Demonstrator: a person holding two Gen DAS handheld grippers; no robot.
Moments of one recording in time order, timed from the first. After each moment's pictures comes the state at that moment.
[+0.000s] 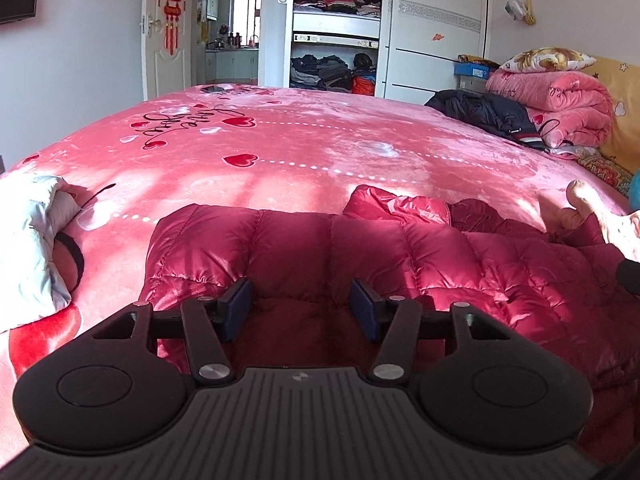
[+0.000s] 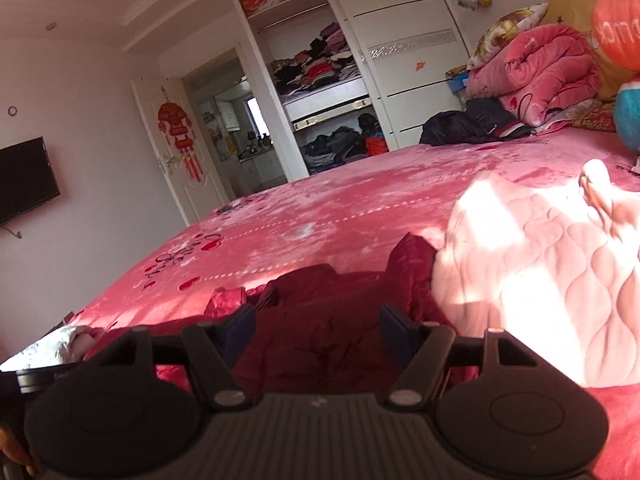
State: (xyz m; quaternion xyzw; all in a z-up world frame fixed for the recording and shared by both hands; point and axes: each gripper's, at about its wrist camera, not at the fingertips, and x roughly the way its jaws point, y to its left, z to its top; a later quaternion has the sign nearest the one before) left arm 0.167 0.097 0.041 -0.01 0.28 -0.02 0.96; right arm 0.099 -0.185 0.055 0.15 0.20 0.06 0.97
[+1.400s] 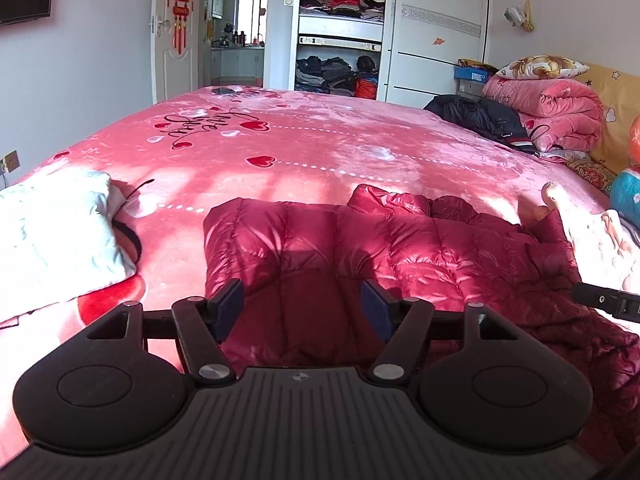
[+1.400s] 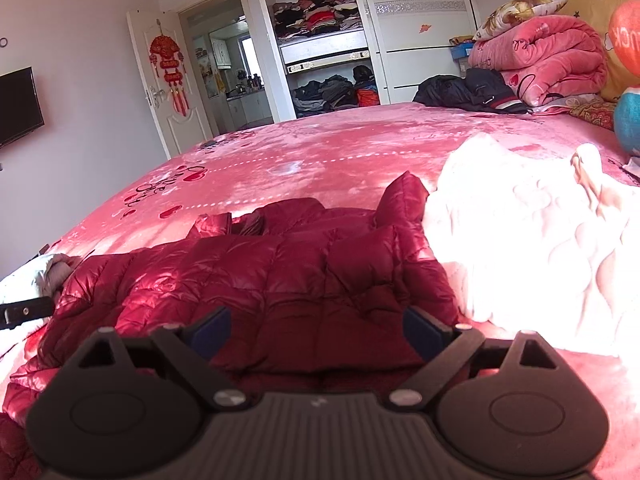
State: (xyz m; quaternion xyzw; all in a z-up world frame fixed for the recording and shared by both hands) left arm 0.066 0.123 0.096 -0.02 0.28 -0.01 0.96; right arm 0.067 -0.180 0.063 0.10 0.26 0.03 0.96
